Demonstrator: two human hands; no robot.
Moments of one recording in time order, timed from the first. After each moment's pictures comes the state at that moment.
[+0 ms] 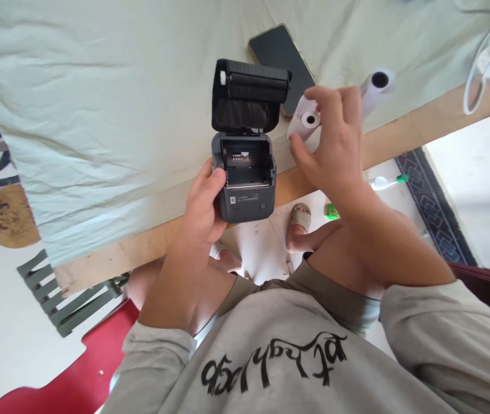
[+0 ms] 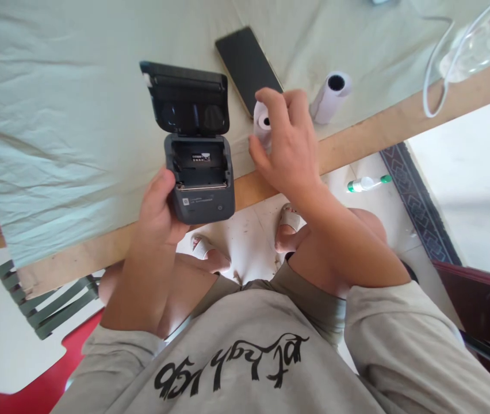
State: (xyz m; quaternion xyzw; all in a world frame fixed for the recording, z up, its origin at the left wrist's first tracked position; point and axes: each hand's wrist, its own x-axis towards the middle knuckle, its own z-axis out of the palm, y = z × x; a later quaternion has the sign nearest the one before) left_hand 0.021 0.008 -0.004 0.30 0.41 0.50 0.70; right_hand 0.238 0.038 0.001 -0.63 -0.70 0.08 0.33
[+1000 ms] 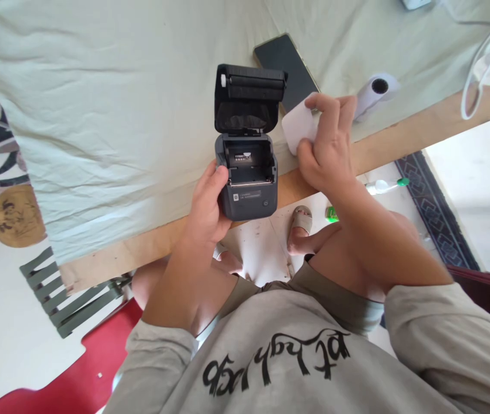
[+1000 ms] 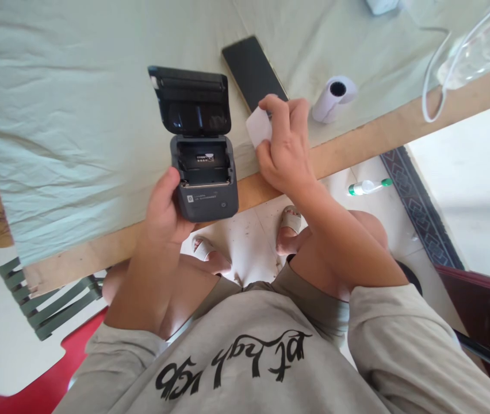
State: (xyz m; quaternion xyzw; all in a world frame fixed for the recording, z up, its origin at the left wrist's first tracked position) left_hand 0.018 0.011 -0.018 0.30 0.40 0.50 0.70; right_hand 0.246 0.050 -0.027 -0.55 -0.73 0.04 0.40
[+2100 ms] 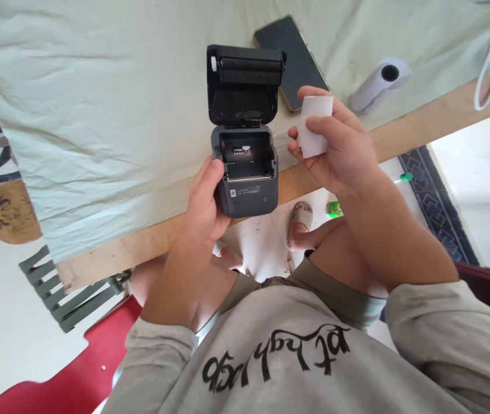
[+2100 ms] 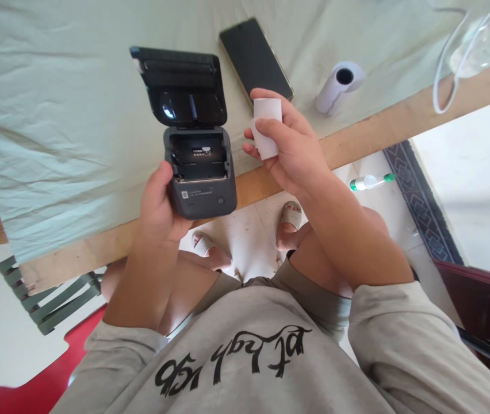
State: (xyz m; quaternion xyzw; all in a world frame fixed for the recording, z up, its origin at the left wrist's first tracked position) left_hand 0.020 0.010 -0.011 0.28 0.41 0.49 0.71; right_hand 0.224 0.039 0.018 -0.46 -0.28 0.63 0.56
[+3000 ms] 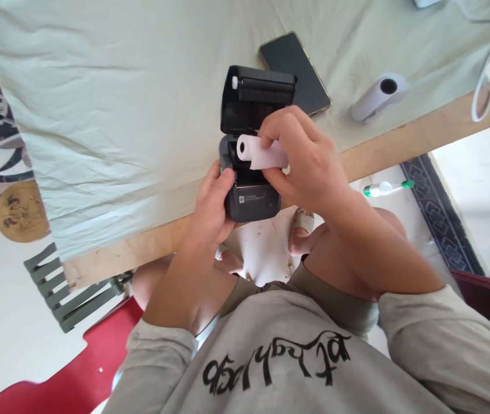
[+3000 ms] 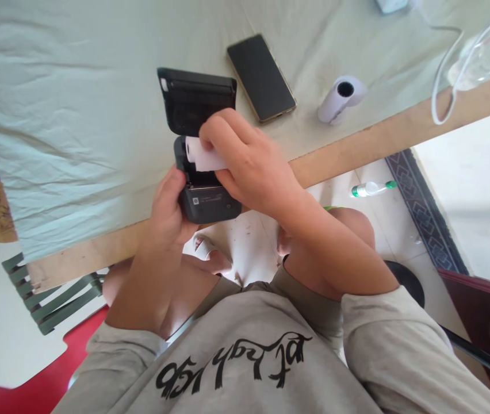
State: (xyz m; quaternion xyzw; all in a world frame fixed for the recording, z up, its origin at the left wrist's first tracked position) left_hand 0.022 0.007 -0.007 0.31 0.42 0.50 0.69; right_hand 0.195 0.033 0.023 -0.45 -0.81 0.09 0.36
